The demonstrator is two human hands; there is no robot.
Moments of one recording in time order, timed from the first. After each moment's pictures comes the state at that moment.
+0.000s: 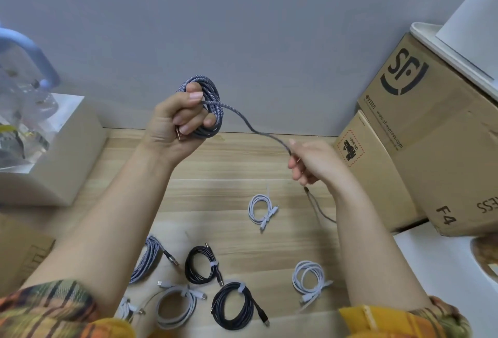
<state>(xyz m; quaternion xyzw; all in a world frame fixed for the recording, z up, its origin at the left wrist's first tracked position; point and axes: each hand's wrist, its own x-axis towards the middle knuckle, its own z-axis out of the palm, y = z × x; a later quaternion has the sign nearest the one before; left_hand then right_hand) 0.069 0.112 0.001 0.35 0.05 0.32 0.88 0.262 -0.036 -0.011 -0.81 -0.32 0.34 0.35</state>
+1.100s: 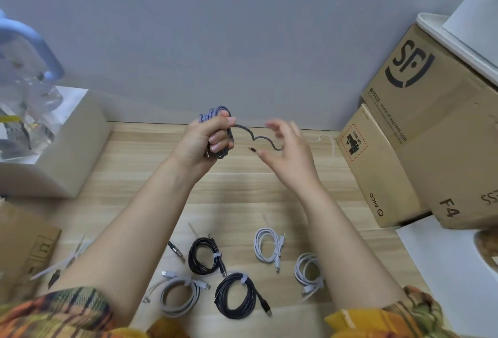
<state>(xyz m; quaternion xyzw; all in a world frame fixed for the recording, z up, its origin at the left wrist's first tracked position) 0.084 0.078 -0.025 0.40 0.28 0.31 0.82 0.220 -0.022 -0.040 -0.76 -0.50 0.13 0.39</state>
